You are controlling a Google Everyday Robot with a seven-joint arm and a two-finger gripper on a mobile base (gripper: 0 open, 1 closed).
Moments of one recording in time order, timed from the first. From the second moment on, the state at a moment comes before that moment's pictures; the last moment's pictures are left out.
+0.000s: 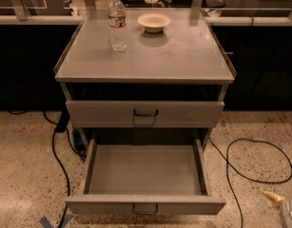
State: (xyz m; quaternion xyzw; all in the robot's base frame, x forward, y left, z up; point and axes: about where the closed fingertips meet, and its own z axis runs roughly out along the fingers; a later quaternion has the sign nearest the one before) arm 0.291 -0.343 0.603 -0.66 0.74 0.05 0.10
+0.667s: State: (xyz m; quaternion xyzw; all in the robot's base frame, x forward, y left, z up) arm 0.282 -0.340 0.587 -0.66 0.74 0.05 0.10
